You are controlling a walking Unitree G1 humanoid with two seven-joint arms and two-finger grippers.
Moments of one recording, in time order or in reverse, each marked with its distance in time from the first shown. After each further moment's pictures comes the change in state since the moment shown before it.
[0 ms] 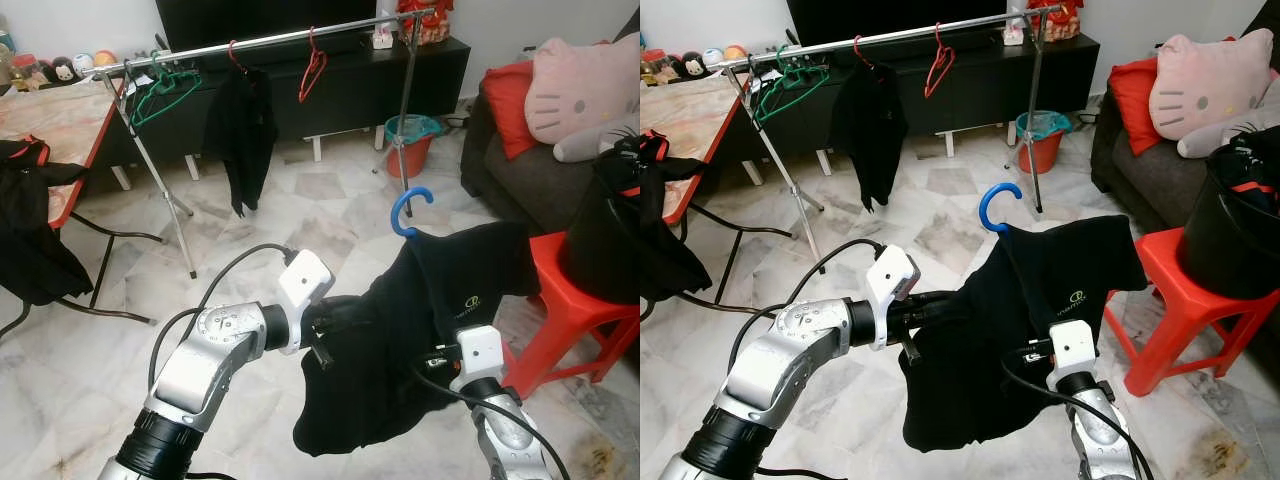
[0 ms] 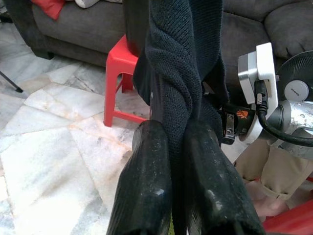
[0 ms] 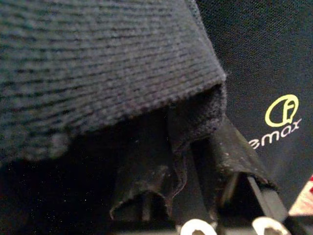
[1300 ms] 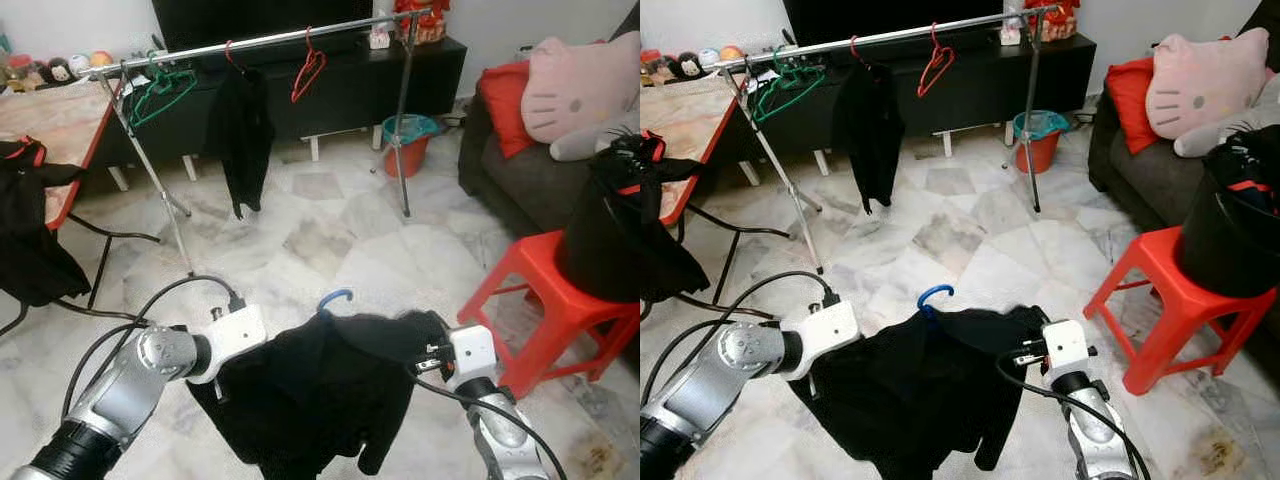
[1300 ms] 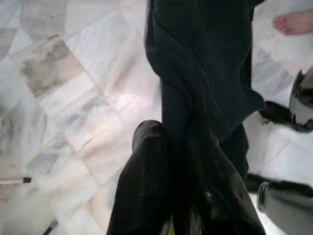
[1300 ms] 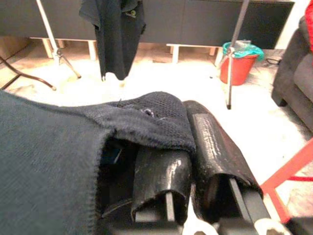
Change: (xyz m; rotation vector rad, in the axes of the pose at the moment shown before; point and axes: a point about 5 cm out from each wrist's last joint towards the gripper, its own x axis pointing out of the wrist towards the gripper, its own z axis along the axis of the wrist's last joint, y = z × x) left arm -0.075 0.040 -0.071 0.388 0.557 0.089; right arm 0.005 0.006 -0.002 -0.016 0.026 0.037
